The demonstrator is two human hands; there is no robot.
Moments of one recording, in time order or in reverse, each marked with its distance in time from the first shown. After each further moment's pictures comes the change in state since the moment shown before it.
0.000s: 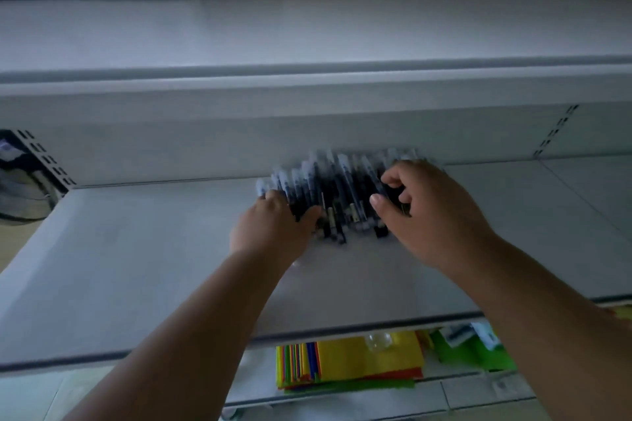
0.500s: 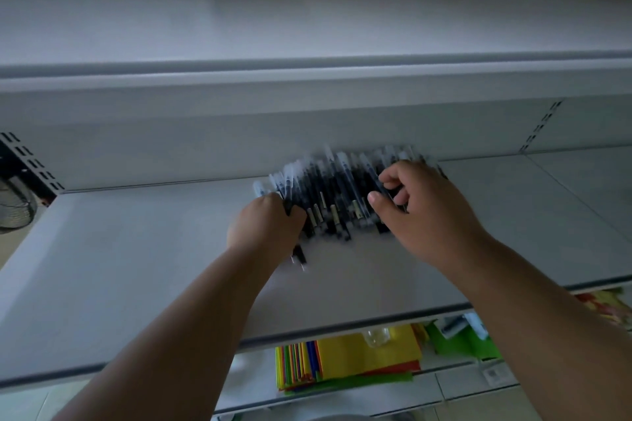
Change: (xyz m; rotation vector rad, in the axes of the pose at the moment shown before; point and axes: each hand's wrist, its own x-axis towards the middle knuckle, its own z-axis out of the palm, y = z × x) left_hand 0.009 -0.016 -0.004 -0.143 -0.029 0.052; right_hand -0.002 -0.004 0.019 0.049 0.045 0.060
